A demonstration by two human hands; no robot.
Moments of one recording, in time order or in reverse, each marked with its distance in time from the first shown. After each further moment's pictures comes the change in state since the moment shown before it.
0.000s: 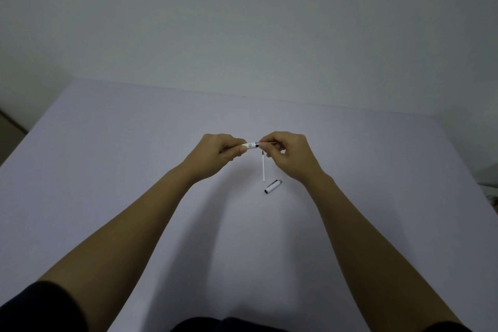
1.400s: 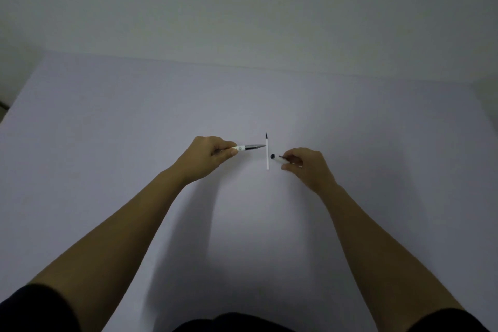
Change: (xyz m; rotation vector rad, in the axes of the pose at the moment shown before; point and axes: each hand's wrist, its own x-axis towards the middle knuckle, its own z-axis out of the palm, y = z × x) left_hand 0.019 -0.058 0.027 0.034 -0.129 -0.182; right_hand -0.028 0.118 0.025 -0.144 -0.130 0.371
